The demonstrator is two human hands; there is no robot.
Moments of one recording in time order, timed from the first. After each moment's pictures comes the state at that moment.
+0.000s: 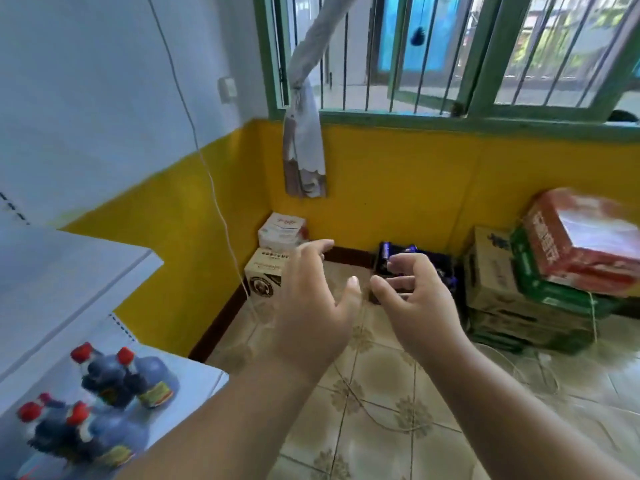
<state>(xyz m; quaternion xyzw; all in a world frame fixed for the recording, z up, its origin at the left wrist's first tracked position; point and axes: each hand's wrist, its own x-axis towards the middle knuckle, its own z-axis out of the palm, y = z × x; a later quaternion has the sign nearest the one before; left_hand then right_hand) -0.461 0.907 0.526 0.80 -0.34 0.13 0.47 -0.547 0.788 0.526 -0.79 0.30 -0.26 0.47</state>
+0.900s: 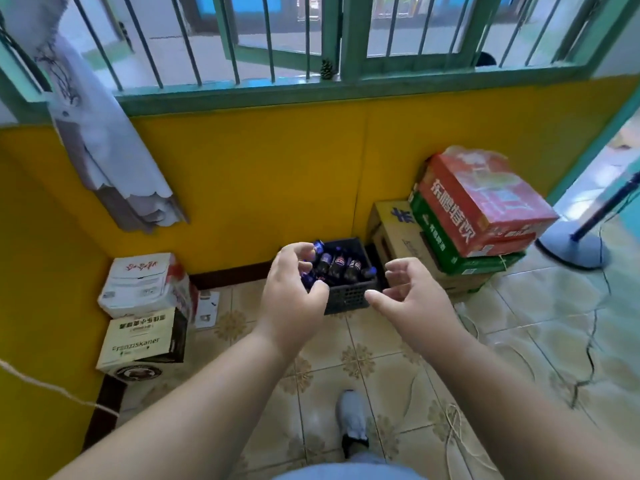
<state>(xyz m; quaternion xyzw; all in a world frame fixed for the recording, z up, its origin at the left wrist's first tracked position) -0.204 0.543 0.440 0.73 -0.46 -0.17 0.48 -0.378 0.468 0.446 -0.73 0.50 -0.25 0.40</state>
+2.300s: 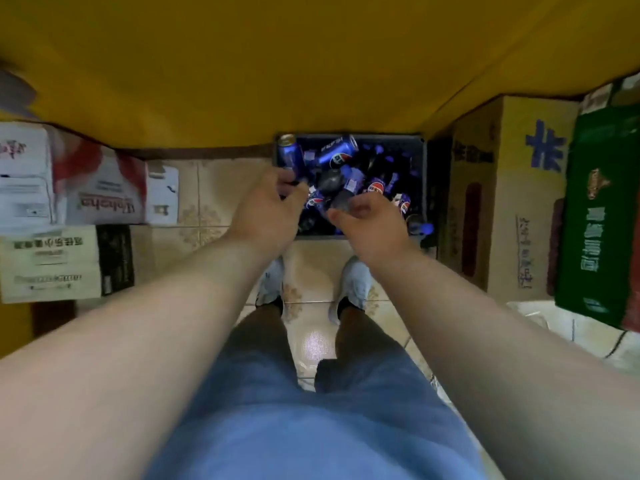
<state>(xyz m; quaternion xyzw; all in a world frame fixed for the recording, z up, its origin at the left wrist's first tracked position) 0.096 0.117 0.139 0.83 -0.18 -0.44 0.28 -0.038 0.038 0.121 -0.58 0.60 0.06 0.54</state>
